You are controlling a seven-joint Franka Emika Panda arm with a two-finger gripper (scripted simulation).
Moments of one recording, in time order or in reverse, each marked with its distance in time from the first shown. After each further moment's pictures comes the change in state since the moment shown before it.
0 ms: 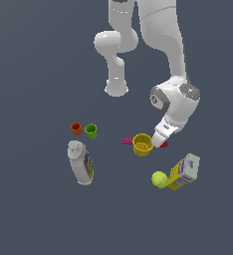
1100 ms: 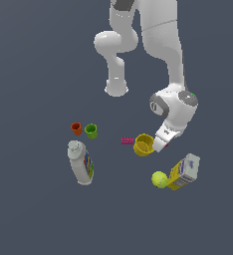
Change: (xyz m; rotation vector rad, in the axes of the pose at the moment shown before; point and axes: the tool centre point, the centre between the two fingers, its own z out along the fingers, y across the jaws) arm 0.013 -0.002 0.027 -0.009 0.033 -0.012
